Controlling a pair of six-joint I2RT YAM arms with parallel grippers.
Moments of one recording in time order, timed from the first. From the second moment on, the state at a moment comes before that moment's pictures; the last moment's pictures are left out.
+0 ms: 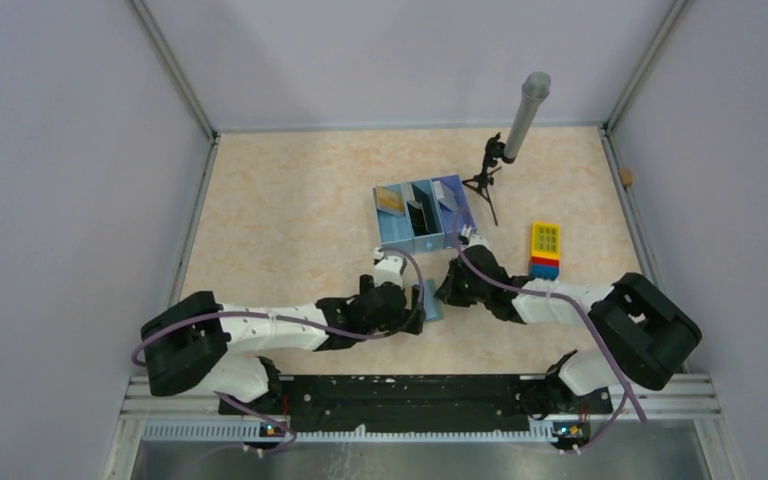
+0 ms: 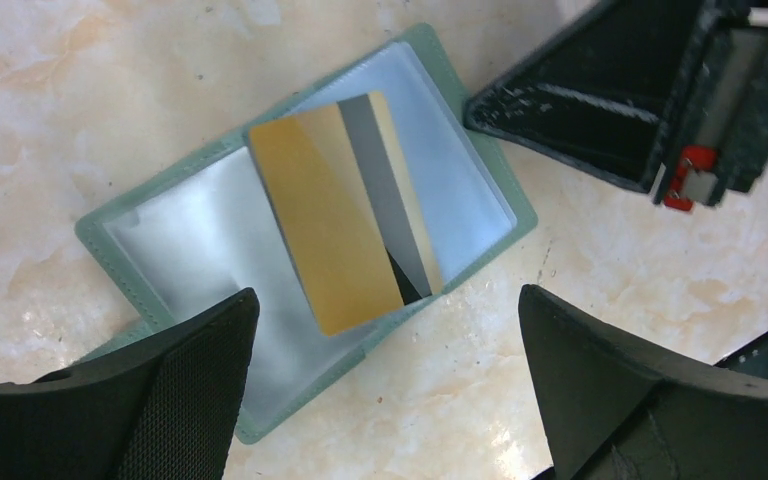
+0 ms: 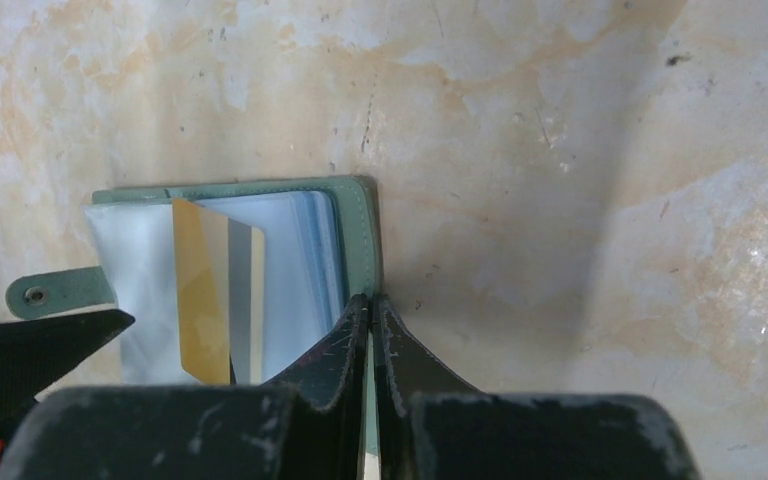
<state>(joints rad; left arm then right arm) -1.16 1.37 0.60 0.04 -0.40 -0.71 0.73 1.43 0.50 0.16 0.02 0.76</state>
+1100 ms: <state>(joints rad) -1.05 1.32 0.55 -0.01 -0.07 -1.15 0.76 1.35 0.46 0.09 -0.02 0.79</state>
